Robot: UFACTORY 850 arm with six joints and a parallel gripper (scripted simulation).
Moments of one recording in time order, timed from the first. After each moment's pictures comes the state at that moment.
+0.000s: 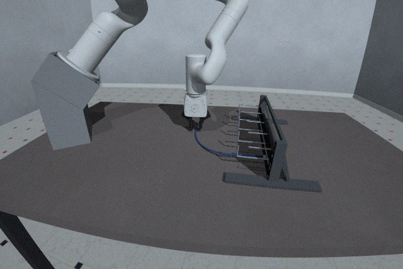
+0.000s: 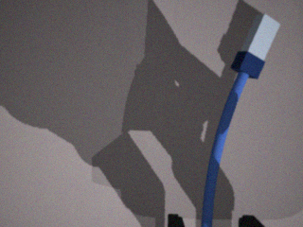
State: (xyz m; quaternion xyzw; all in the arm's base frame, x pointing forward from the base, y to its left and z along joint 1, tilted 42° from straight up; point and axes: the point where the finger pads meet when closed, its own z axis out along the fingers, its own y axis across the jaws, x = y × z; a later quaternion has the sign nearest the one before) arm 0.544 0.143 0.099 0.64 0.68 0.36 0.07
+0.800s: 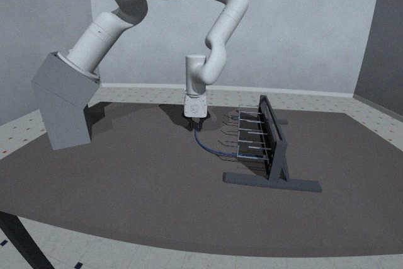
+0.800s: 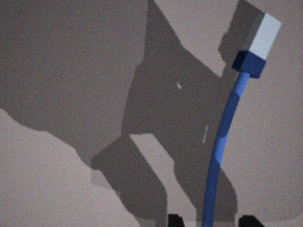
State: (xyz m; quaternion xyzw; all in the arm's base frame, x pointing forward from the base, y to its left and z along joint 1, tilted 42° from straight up) arm 0.545 0.144 0.098 0.64 0.68 0.36 0.07
